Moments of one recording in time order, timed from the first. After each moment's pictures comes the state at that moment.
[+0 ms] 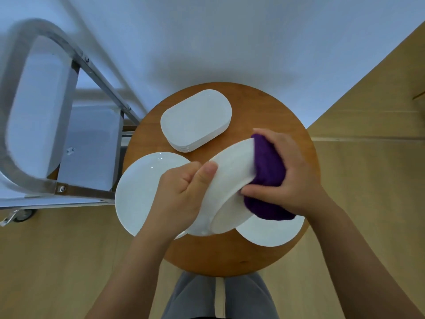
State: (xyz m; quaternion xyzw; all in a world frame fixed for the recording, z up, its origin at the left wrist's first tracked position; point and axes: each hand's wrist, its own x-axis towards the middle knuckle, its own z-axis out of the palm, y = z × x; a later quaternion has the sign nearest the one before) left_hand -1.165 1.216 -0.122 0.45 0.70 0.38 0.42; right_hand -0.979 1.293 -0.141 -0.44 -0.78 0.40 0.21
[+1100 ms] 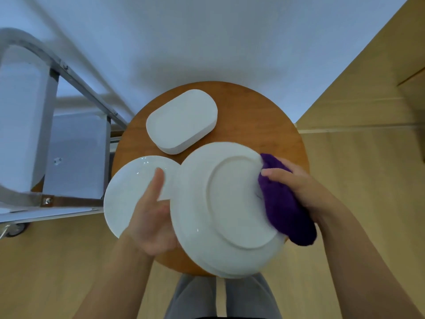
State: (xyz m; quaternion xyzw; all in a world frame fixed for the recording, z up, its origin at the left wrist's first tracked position) left_hand -1.183 1.202 -0.150 -0.01 0.27 0.41 0.87; right_hand -0.939 1.286 -0.164 -0.51 -0.40 0.73 0.21
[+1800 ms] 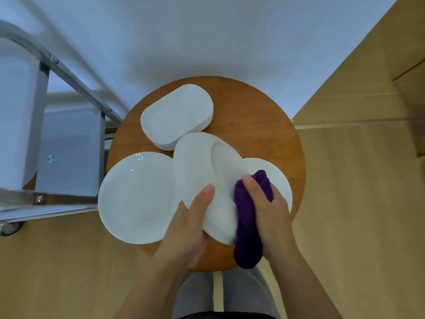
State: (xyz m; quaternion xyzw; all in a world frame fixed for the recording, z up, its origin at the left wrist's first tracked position) left_hand -1.119 1.188 -0.153 0.16 0.54 0.52 0.65; right_hand -0.993 1.222 -0.164 -0.68 -0.28 0.60 0.31
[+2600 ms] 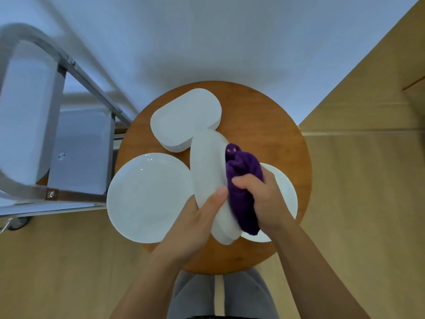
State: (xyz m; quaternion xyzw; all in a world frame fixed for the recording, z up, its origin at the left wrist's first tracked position) left_hand -1.130 1.191 -0.150 0.33 0.58 0.41 0.62; right_hand -1.007 1.254 -0.157 -0.49 -0.42 0.69 0.33
